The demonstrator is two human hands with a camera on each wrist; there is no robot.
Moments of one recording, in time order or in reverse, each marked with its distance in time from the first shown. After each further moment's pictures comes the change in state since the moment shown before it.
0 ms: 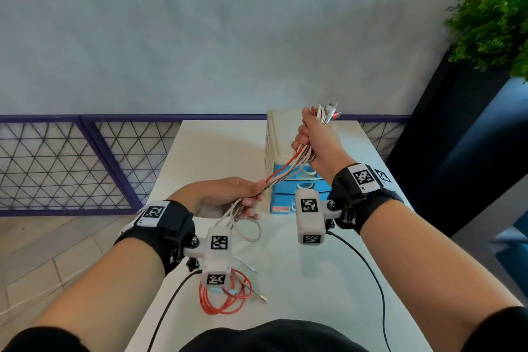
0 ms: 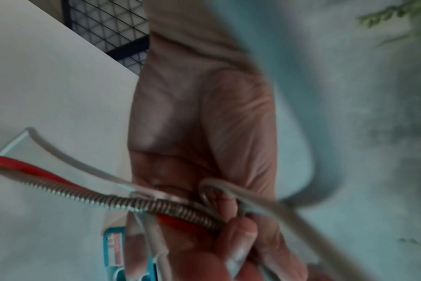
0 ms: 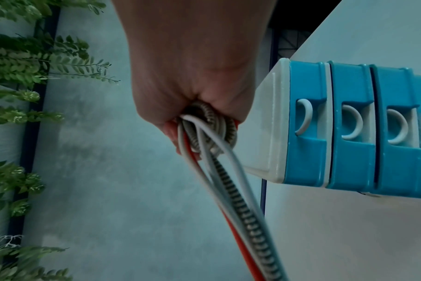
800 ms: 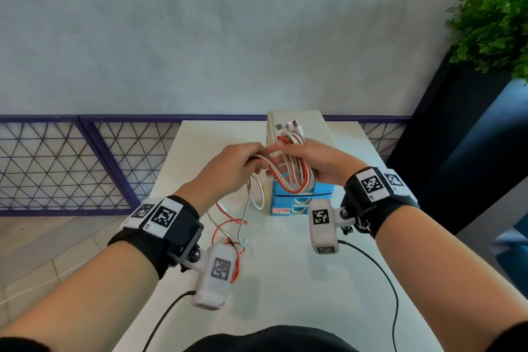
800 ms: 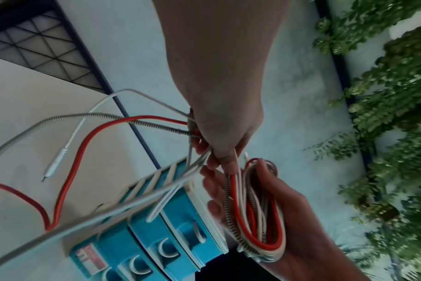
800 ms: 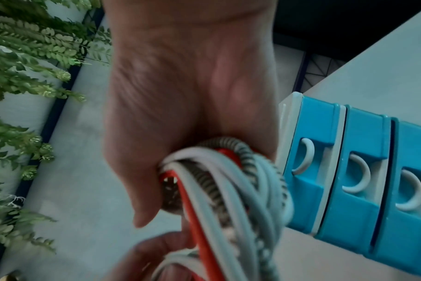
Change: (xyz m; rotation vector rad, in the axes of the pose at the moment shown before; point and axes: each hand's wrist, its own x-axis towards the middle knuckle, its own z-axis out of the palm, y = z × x) left_hand 0.010 0.031 0.001 0.986 0.637 0.564; right_hand -0.016 -0.003 -0.012 -0.610 -0.533 0.292
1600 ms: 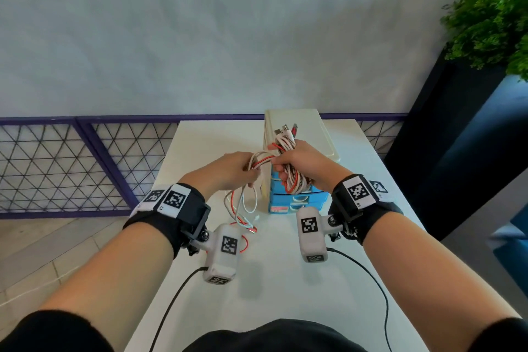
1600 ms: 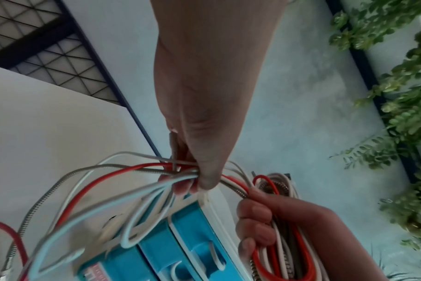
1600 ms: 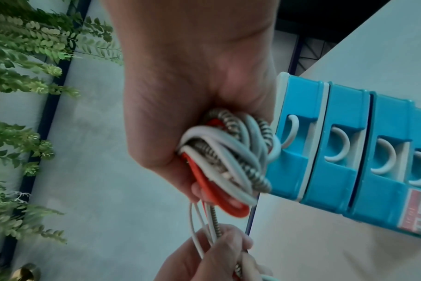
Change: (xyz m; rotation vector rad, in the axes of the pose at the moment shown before) left_hand 0.013 -0.011 0.005 0.143 -0.355 -0.246; right_hand -0.001 0.005 0.015 -0.086 0.209 -0.031
